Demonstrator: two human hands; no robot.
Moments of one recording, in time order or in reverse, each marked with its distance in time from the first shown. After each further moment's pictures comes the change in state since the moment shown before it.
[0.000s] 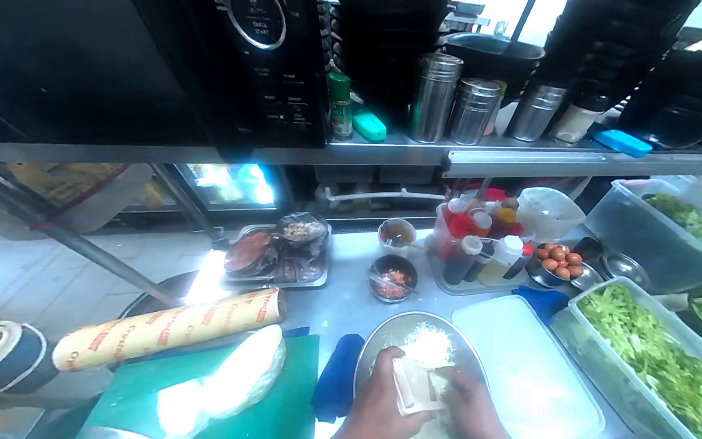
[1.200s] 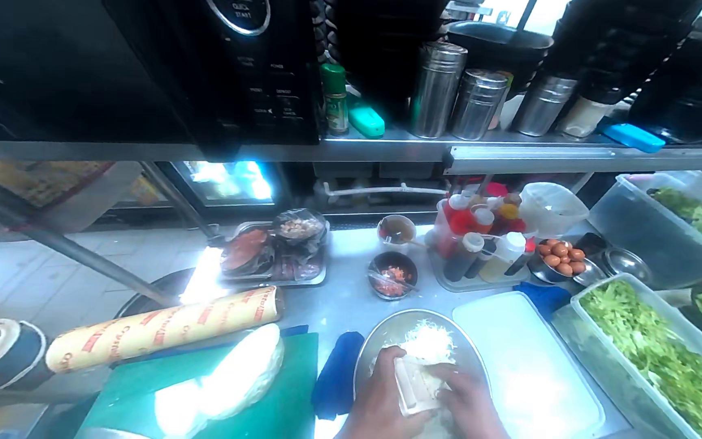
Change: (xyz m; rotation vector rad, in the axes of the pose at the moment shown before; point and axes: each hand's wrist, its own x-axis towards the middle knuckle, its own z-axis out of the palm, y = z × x) left_hand 0.000 0.001 0.001 0.006 0.017 0.004; right_hand 0.000 -0.036 -0.002 0.066 -0.001 -0.115
